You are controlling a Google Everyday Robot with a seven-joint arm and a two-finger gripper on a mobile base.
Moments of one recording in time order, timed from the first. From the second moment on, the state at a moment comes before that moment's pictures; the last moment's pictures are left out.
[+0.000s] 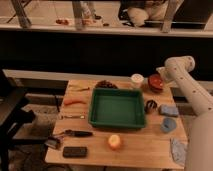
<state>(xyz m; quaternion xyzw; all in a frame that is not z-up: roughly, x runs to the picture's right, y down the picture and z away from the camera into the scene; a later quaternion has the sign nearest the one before) 0.384 -0.056 0.915 -0.10 0.02 -0.10 0.99</state>
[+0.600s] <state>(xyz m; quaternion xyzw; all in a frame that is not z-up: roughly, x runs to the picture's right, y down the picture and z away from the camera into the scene) 0.376 -0.022 0.929 -0.13 -0.01 -0.07 0.99</state>
